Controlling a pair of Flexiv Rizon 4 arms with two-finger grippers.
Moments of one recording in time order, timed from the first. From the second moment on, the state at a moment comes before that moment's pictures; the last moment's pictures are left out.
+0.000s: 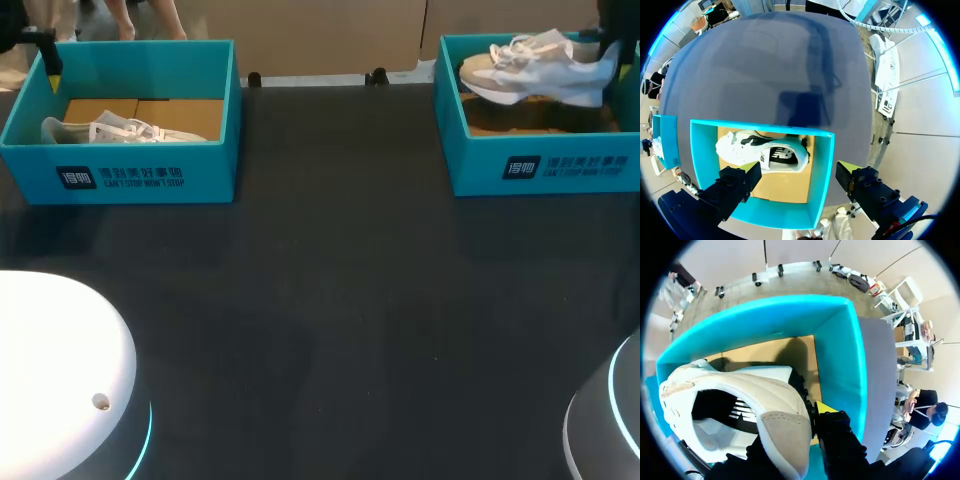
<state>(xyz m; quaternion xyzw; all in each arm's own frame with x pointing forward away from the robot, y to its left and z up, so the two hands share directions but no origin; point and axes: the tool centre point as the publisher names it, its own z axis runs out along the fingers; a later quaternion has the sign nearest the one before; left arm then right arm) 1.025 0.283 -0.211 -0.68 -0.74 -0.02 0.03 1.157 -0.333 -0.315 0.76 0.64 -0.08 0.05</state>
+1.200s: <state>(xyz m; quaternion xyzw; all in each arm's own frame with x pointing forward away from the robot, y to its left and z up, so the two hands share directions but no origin) 1.025 0.283 -0.211 -0.68 -0.74 -0.02 0.03 1.097 -0.288 -0.178 0.74 0.66 -0.05 0.11</state>
